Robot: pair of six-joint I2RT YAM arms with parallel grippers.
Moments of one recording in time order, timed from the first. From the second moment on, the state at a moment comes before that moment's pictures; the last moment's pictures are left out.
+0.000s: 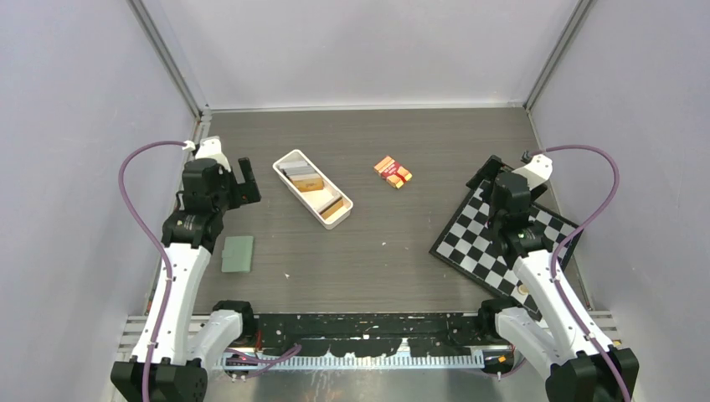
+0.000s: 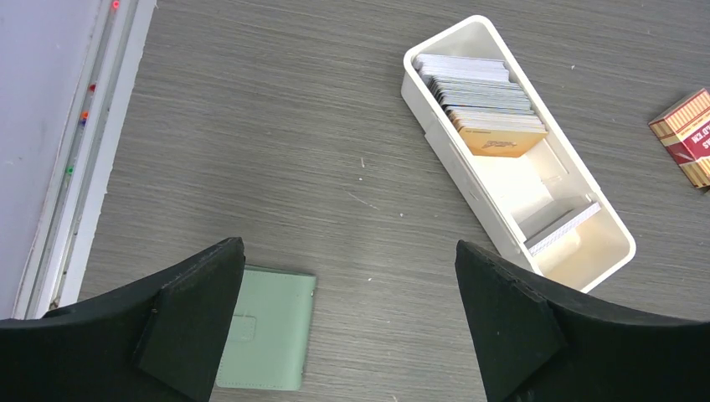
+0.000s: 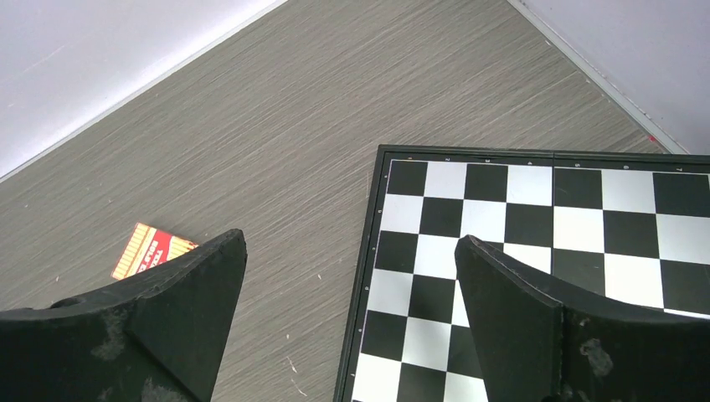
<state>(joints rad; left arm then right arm) -0.05 0.90 0.97 -0.61 -0.13 -0.20 0.17 0.85 0.66 -0.15 0.51 0.48</state>
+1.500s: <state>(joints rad) 0.06 1.27 0.71 -0.54 -0.29 -0.53 0.17 0.84 0.68 -0.21 0.38 0.48</state>
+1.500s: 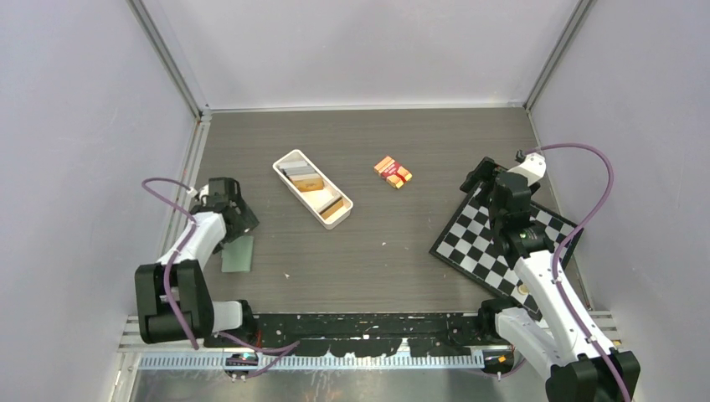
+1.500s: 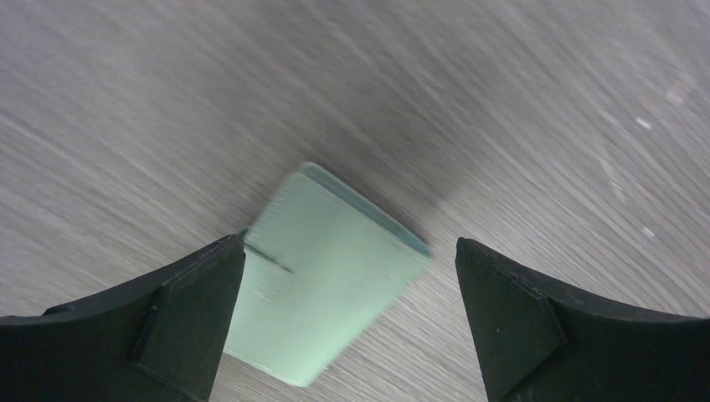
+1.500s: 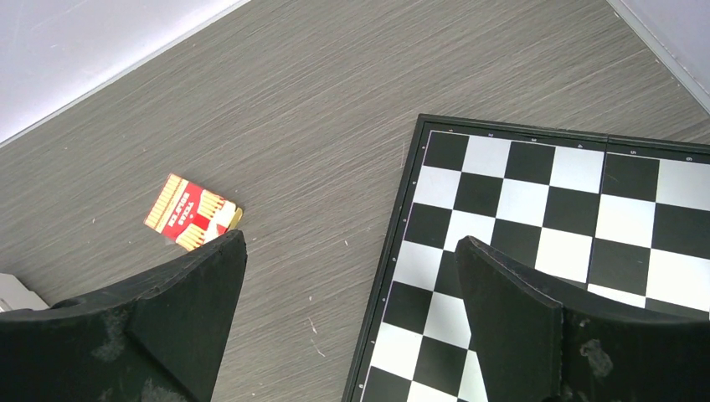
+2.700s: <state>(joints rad) -0.08 1.38 0.75 -0.53 -0.04 -0.52 0.17 0.78 0.71 -0.26 0.35 0.47</state>
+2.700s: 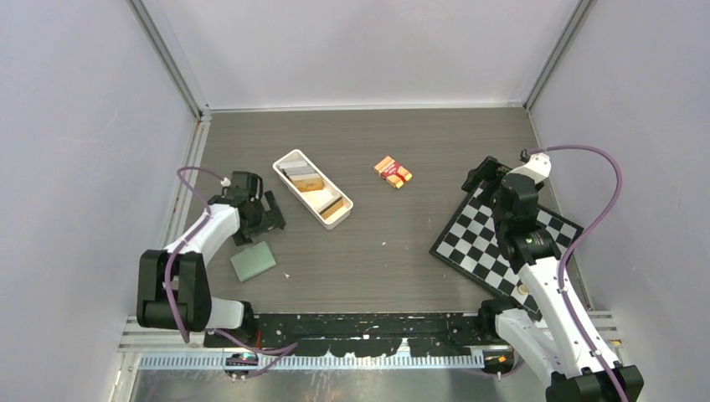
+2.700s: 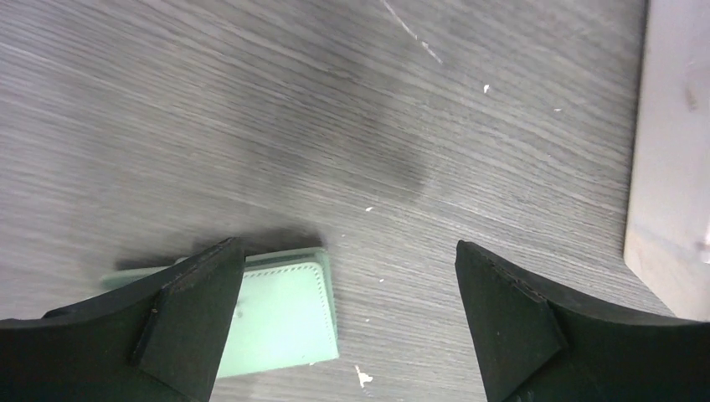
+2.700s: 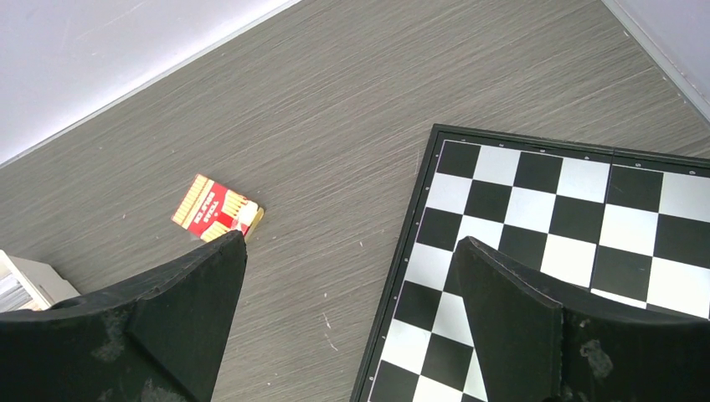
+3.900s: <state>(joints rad) 0.04 1.52 0.86 -0.70 0.03 -0.45 0.17 0.85 0.71 -0.24 0.30 0.47</state>
